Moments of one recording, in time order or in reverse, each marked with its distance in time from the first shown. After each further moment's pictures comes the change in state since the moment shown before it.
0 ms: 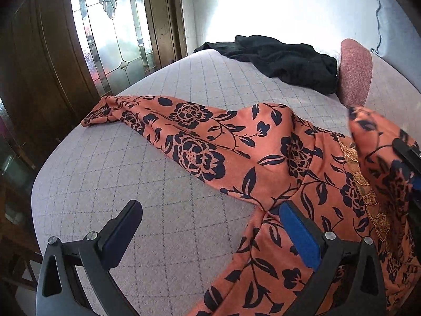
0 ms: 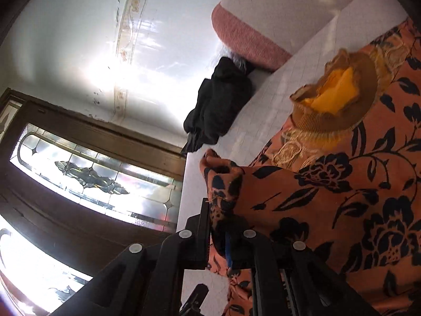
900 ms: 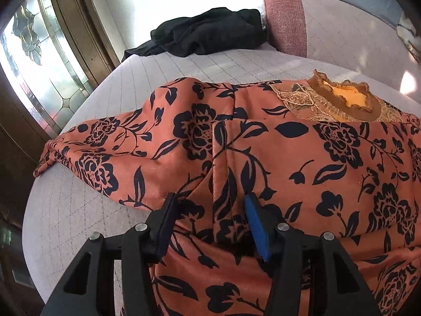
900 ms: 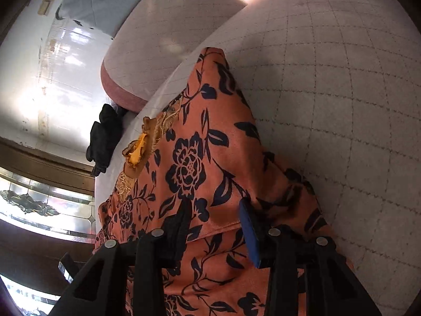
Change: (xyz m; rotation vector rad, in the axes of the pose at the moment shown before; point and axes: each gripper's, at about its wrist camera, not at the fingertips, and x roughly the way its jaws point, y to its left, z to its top) left arm 0.030 -0.100 -0.019 0.338 0.052 -0.115; right arm -0.196 -0.160 0.068 0.097 -0.052 -0.465
